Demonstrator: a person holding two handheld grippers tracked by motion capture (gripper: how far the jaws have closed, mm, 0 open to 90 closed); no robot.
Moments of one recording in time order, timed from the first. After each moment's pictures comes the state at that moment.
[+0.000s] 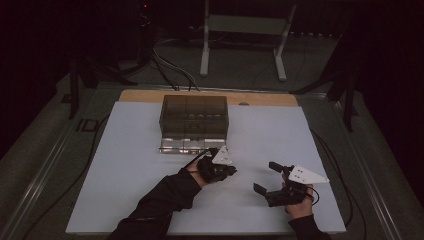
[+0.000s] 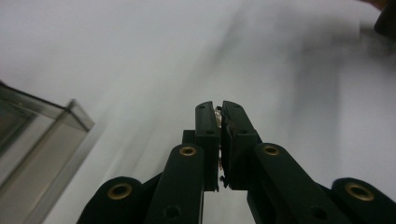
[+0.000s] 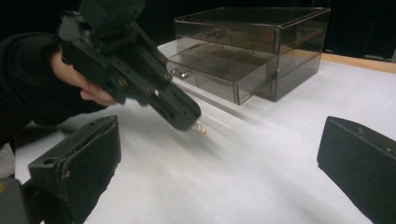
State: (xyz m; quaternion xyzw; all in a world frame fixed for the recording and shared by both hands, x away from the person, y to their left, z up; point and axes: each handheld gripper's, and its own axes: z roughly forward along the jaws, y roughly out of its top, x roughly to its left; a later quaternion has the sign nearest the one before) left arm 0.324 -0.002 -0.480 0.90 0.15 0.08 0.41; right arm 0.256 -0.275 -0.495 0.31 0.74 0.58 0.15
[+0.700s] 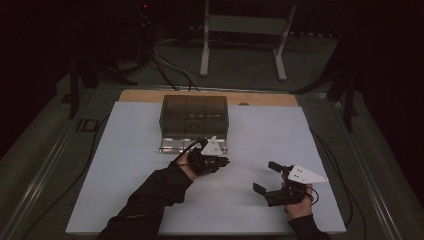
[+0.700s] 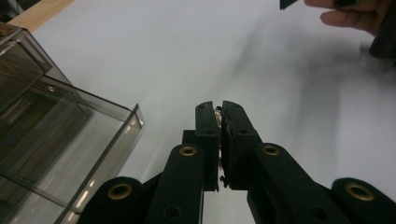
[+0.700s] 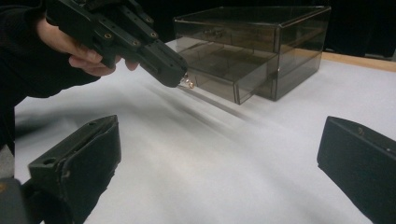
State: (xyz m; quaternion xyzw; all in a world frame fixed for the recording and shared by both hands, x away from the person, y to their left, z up) left arm 0.329 0.021 -0.452 0.89 0.17 0.09 0.42; right arm 0.257 -0.274 -0.496 0.31 0.74 0.58 0.15
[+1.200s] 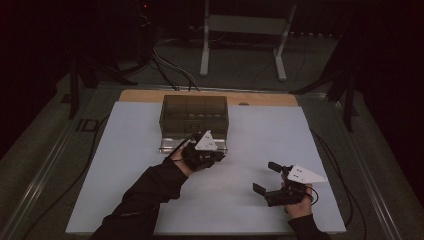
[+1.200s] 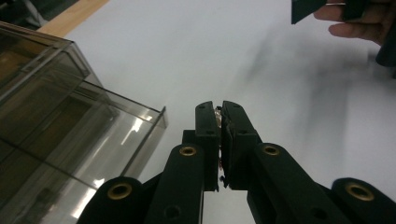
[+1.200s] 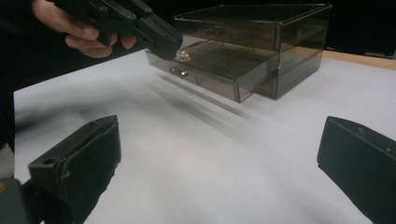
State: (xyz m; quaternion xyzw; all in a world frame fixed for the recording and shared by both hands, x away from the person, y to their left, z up) left arm 0.333 0.036 -0.437 0.88 0.18 0.11 0.42; right arm 0.257 -0.274 -0.496 0.31 0.74 0.58 0.15
